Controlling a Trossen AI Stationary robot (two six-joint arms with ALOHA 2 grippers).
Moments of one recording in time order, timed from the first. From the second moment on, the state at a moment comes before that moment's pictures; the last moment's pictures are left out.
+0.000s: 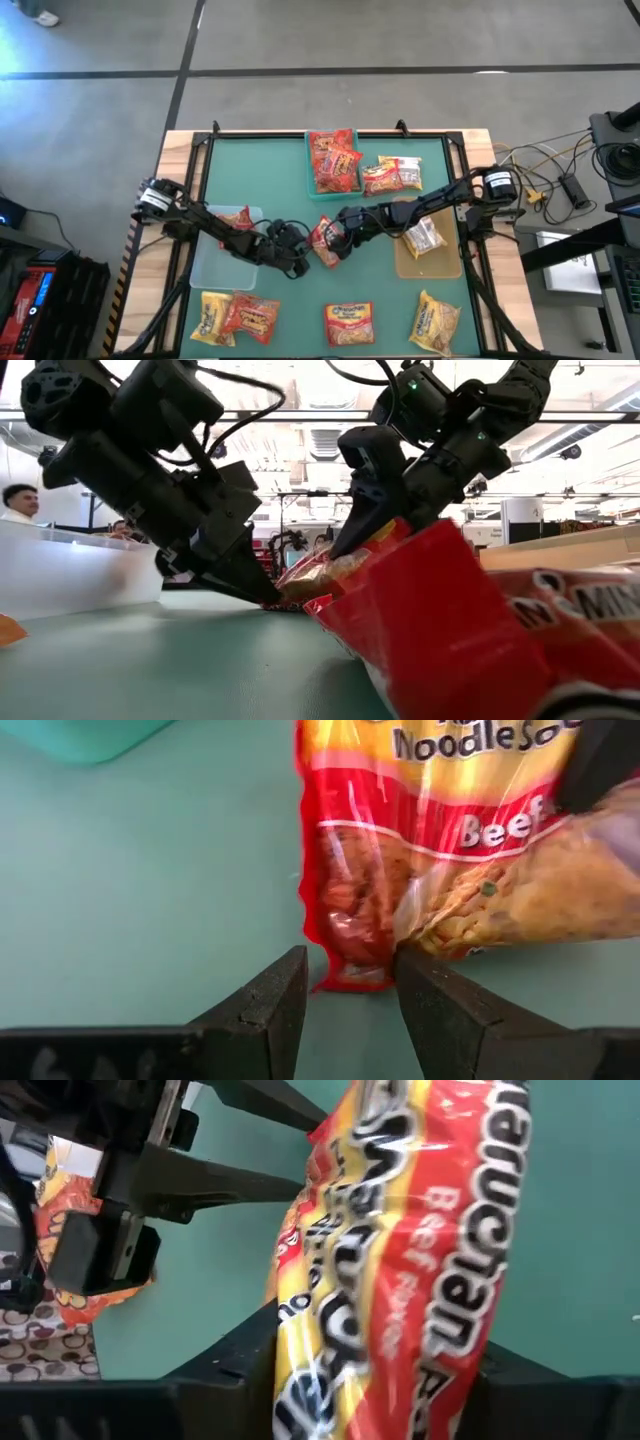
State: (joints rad) left arm -0.33 1.82 0.69 0.30 -0.59 -0.75; right arm 0.05 1.79 0.86 0.24 -0.17 0.95
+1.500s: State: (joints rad) left arm -0.53 1.80 0.89 0.27 -0.81 -0.54; right arm 0.10 1.63 0.86 -0.14 -0.44 0.60
